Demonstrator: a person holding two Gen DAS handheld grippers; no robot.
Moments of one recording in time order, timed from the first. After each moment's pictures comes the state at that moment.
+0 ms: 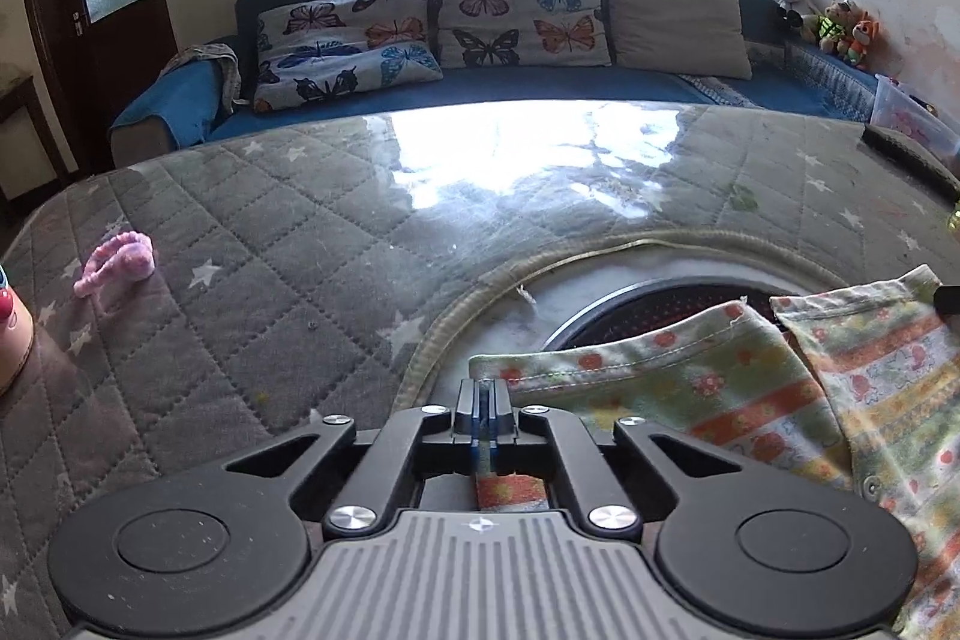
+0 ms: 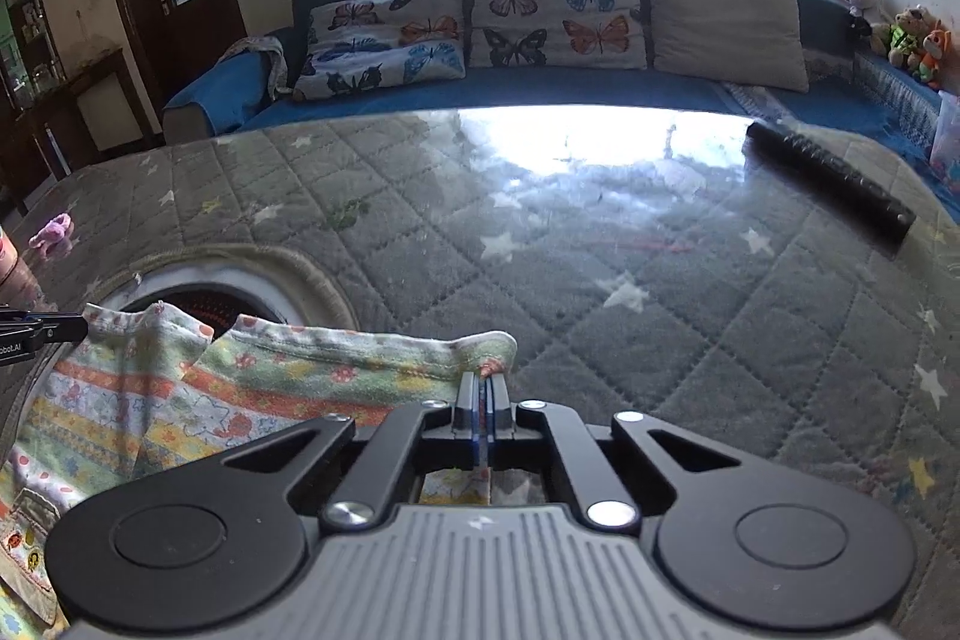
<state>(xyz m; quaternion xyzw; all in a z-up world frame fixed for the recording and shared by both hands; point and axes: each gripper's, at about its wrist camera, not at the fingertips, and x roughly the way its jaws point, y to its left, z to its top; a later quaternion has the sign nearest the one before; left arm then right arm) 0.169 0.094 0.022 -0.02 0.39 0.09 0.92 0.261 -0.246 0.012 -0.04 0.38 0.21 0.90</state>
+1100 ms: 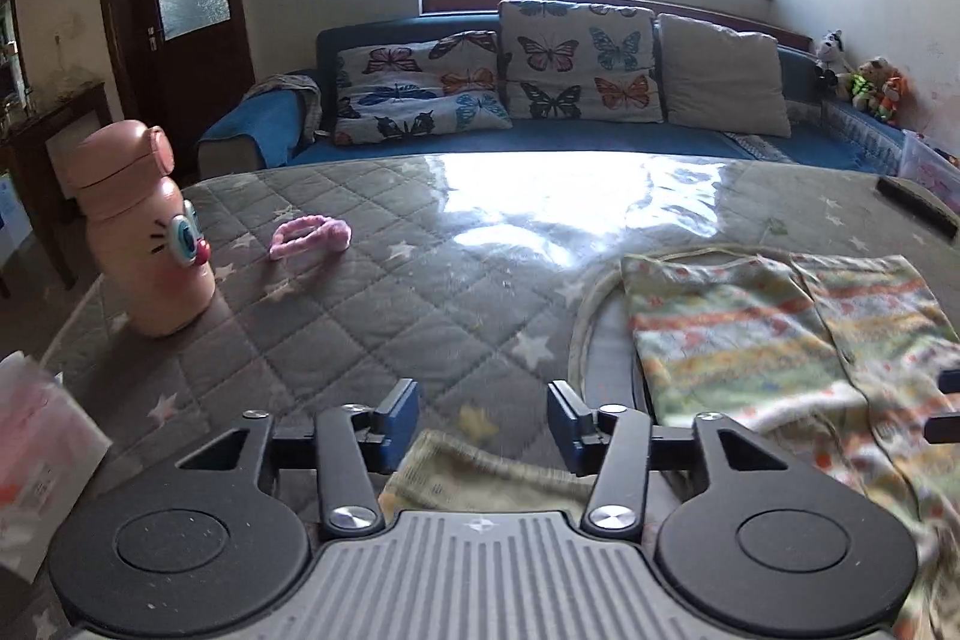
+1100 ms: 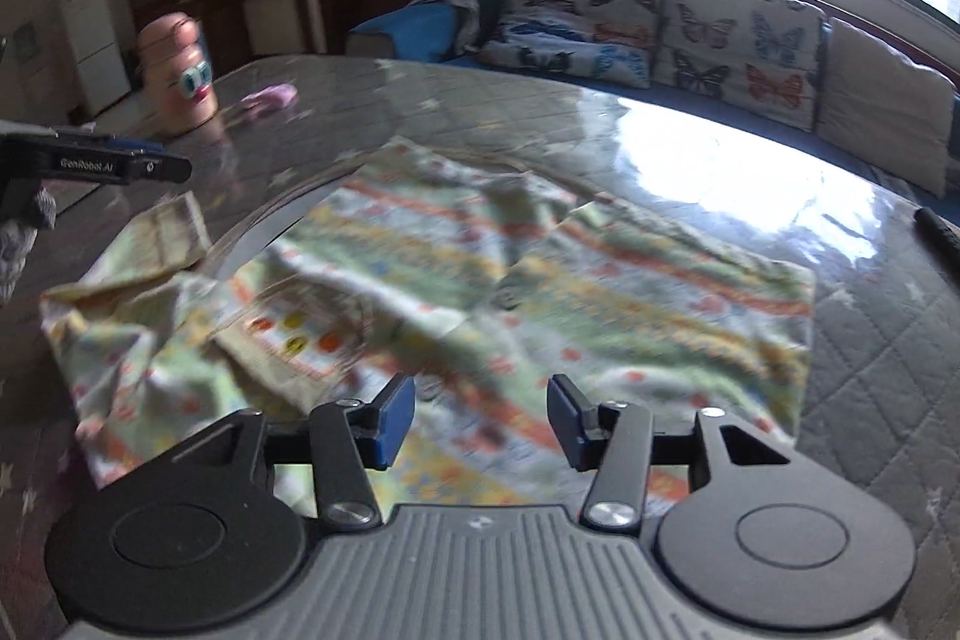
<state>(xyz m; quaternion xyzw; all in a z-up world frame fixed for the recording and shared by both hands) 0.027 0.134 0.060 -0.02 0.34 0.13 0.93 0.120 -0.174 0.029 -0.15 0.37 0.37 0.84</state>
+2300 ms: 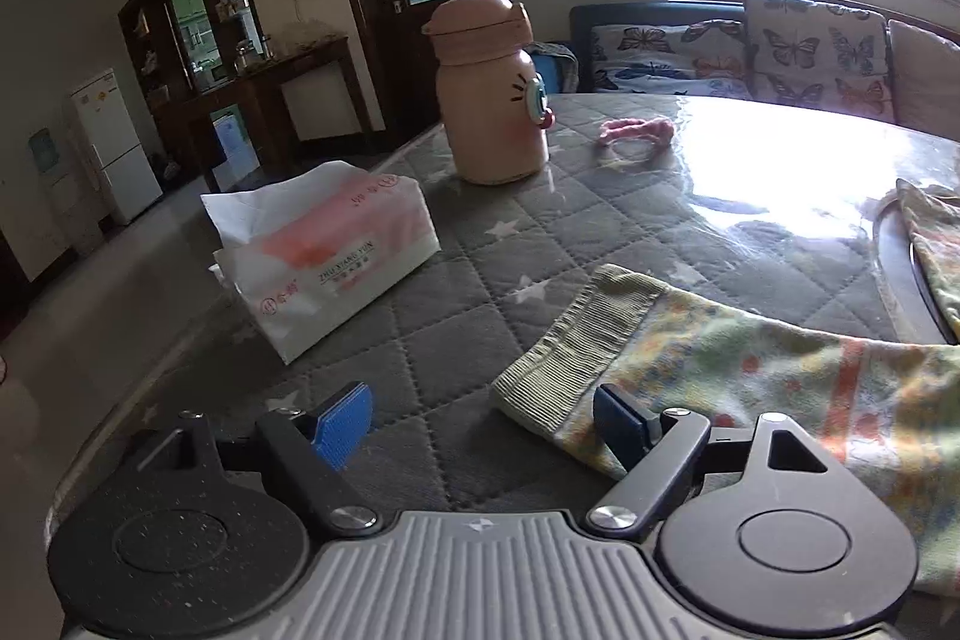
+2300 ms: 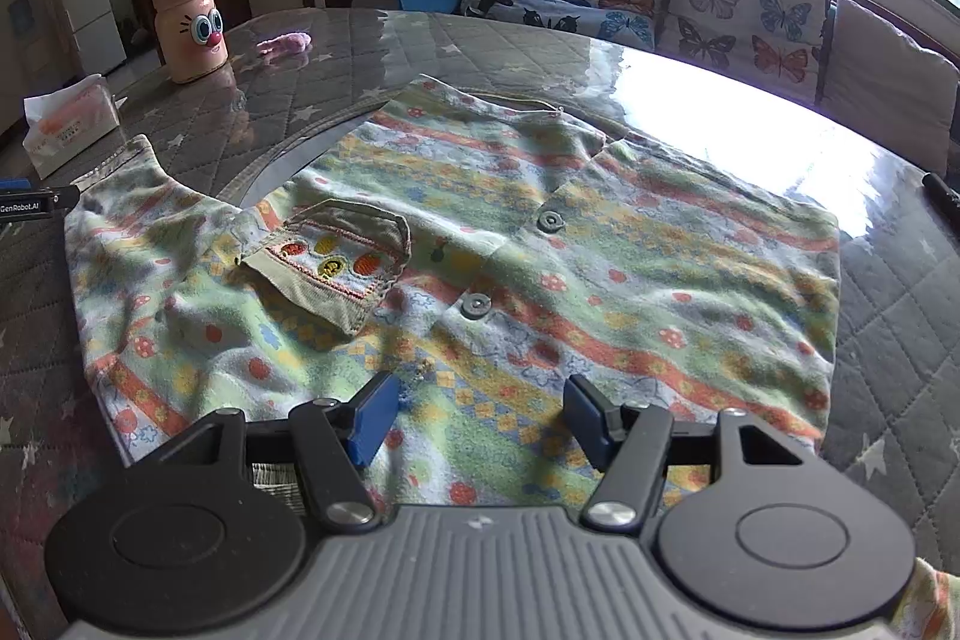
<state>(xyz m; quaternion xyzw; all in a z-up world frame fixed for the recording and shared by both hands) -0.070 0.177 0.022 -0.03 0.33 0.39 0.86 0.103 -0.172 0.015 -0.16 0.40 0.35 0.83</state>
